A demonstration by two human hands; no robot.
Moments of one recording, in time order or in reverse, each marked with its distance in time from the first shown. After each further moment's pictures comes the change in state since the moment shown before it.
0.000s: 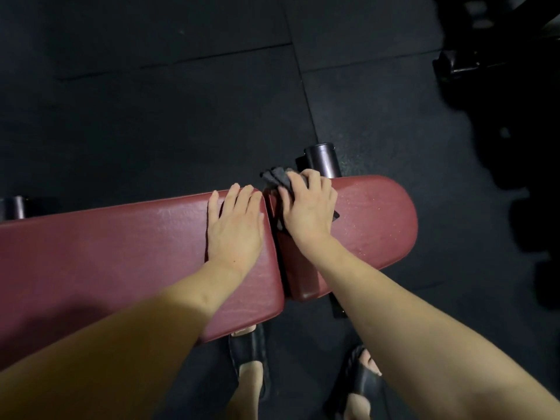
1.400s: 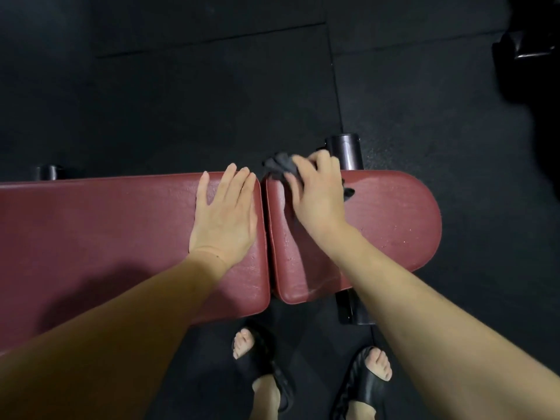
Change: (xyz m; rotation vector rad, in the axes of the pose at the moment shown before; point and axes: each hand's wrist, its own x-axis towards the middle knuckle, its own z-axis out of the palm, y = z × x) left_hand -0.005 0.006 0.016 0.256 0.002 -0.009; right_hand 0.018 0.033 -0.006 0.216 -0.033 -0.255
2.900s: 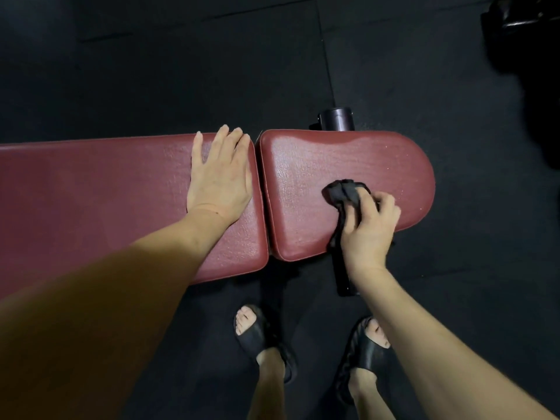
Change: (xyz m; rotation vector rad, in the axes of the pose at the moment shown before) left_hand -0.004 0.005 -0.001 -0.035 0.039 -0.009; right_hand -0.146 0.057 -0.037 -0.038 0.169 0.394
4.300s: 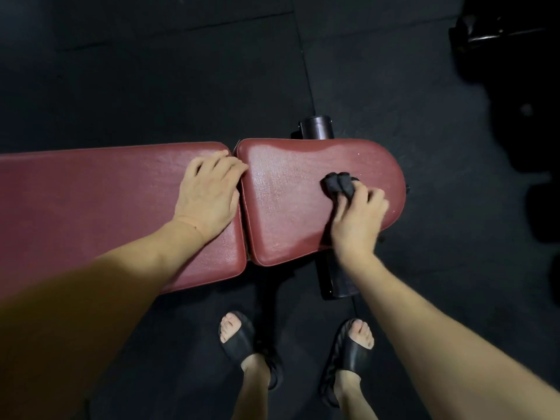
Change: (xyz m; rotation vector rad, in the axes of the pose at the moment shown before) left_hand -0.006 0.011 -0.012 -0.159 0.088 0.232; right_hand 0.036 0.017 -0.007 -0.125 0.005 0.059
